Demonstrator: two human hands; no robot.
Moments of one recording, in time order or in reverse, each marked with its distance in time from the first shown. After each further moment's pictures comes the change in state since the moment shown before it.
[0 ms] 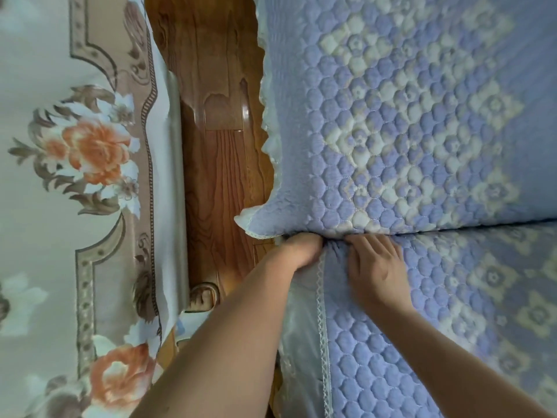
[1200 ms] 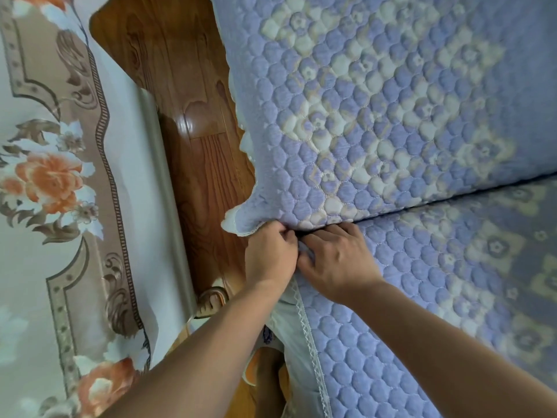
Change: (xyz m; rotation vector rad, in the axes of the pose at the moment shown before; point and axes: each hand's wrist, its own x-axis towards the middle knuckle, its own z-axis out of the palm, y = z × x) left_hand -0.027 -0.013 0.025 0.194 0.599 0.090; right_hand 0.007 -0.003 0.018 -0.032 -0.048 -0.157
